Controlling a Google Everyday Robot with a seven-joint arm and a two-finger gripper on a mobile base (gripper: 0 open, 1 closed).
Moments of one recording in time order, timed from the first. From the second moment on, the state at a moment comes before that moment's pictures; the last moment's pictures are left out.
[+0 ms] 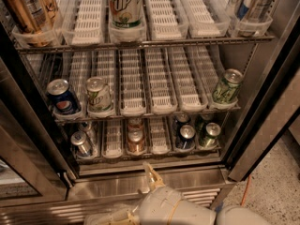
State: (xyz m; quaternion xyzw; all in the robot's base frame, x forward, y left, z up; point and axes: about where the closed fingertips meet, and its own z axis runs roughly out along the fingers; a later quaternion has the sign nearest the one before) arm 0.327 0.058 0.756 -0.35 0.75 0.28 0.48
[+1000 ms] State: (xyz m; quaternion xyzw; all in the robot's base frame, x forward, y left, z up) arm 0.361 0.016 0.688 -0.30 0.78 0.23 0.50
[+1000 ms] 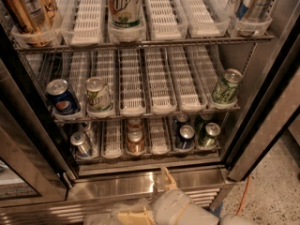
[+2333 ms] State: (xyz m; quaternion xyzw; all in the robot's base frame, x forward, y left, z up) arm 0.376 0.015 0.647 -0.27 0.81 0.25 0.46
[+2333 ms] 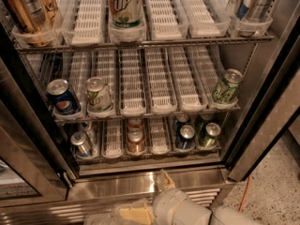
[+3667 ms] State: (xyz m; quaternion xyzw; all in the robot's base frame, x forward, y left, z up) arm 0.402 -0.009 0.693 -0.19 0.79 0.21 0.54
